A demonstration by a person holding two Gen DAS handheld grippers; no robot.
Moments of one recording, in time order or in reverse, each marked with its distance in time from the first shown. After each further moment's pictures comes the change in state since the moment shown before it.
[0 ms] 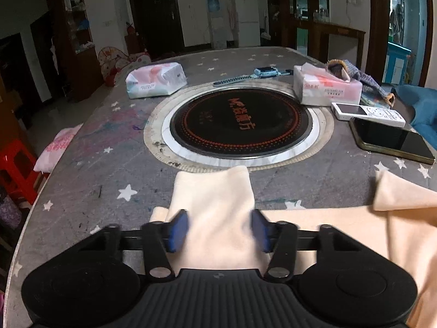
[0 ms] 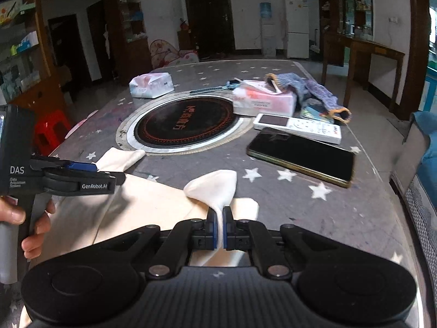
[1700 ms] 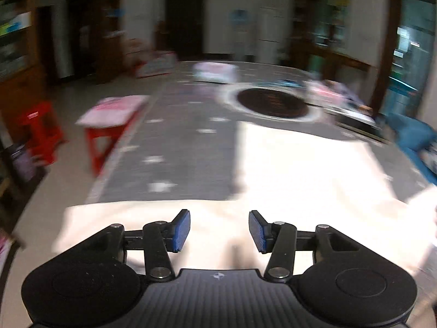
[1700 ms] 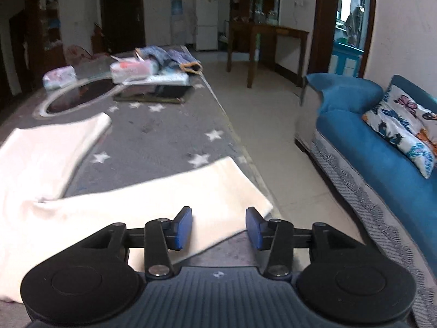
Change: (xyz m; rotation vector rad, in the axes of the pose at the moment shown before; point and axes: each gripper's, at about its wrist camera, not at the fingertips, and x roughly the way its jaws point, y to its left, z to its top) left arm -0.207 0.088 -0.146 -0.141 -0.045 -0.064; right arm -0.112 -0.088 -0.131 0.159 0.011 -0.377
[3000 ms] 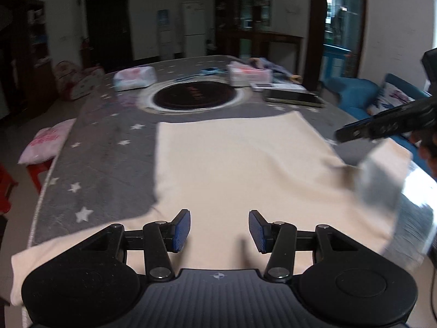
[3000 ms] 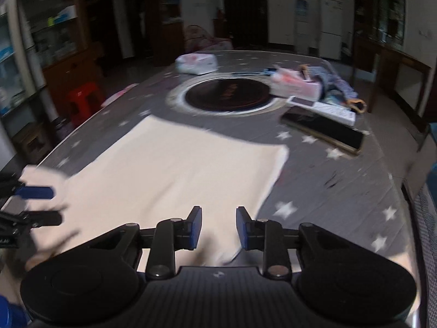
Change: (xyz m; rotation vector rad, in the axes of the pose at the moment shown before) left arm 0.028 -0.038 0.004 0.214 0.017 -0.182; right arm -0.010 0.134 0.067 -0.289 0.028 0.452
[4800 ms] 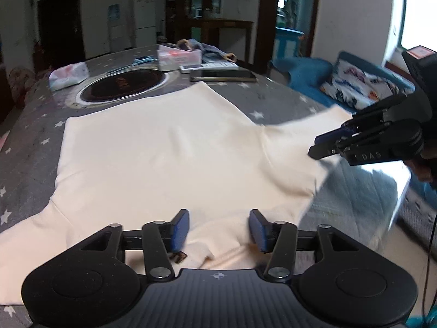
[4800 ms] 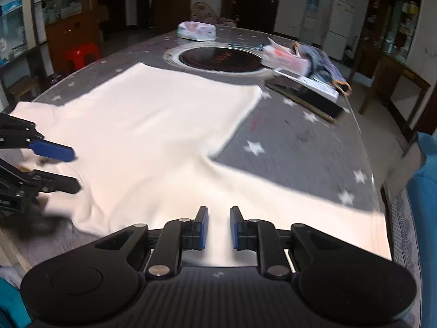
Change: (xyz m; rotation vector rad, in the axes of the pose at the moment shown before) left arm 0.018 -0.081 -0.021 0.140 0.042 -0.194; right arm -0.022 -0.011 -0.071 -0.153 0.090 -0.068
